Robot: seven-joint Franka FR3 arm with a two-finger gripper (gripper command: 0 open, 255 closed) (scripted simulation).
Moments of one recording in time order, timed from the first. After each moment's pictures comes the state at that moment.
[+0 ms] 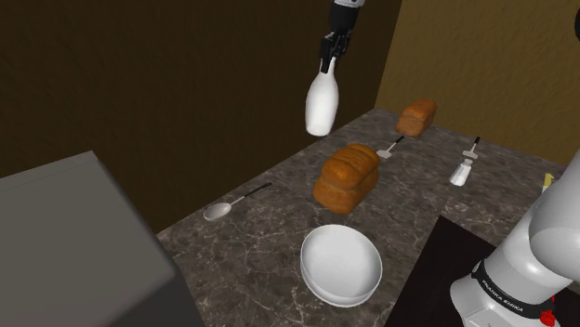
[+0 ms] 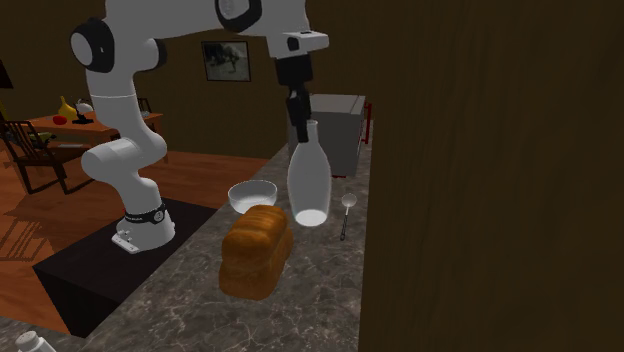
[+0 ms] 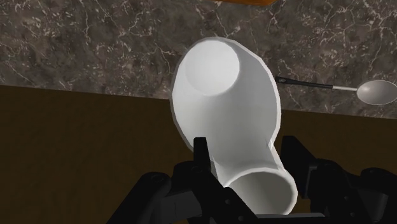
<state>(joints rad) -0.01 0.09 -0.02 -1.51 0.03 1.75 -0.26</state>
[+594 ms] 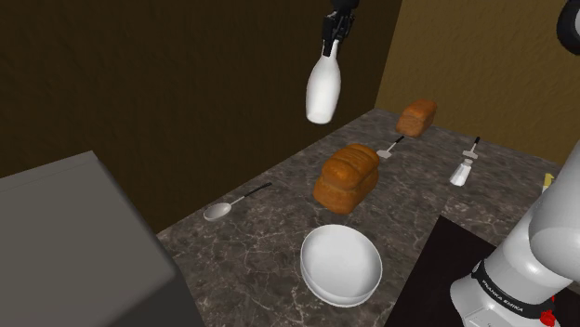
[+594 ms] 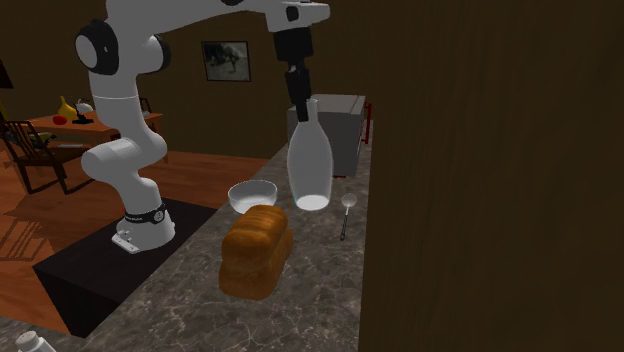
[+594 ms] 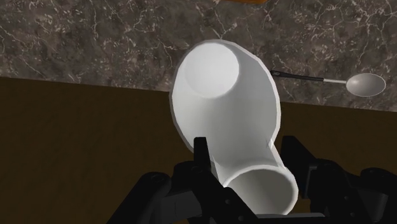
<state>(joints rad) -0.01 0.13 -0.02 -1.32 0.04 1.61 -0.26</state>
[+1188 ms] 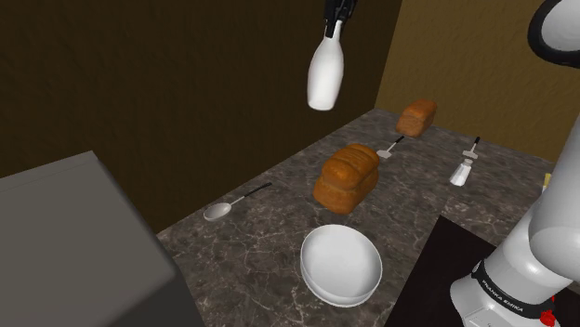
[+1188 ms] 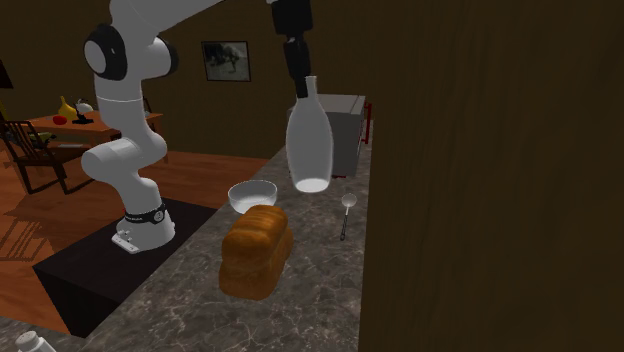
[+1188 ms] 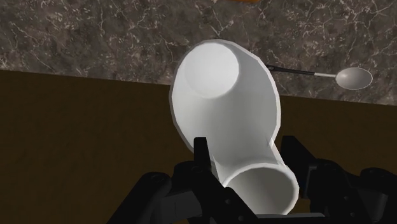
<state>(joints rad) -0.01 0.22 -0.02 -1.07 0.04 1.44 -0.25</state>
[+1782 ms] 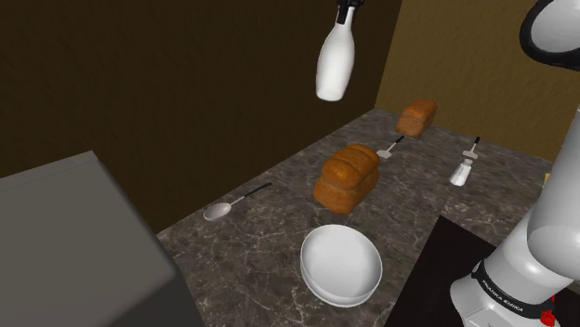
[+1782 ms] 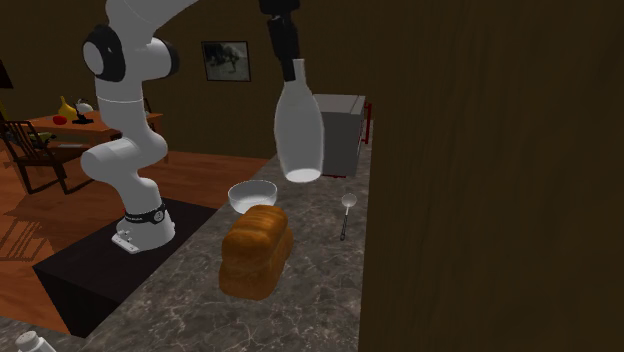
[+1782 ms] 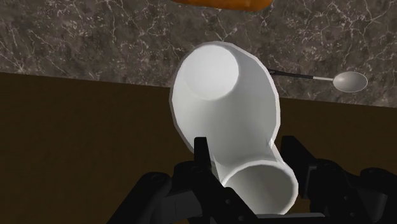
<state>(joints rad) -0.04 0.24 -0.04 -0.94 0.05 1.33 -0.29</state>
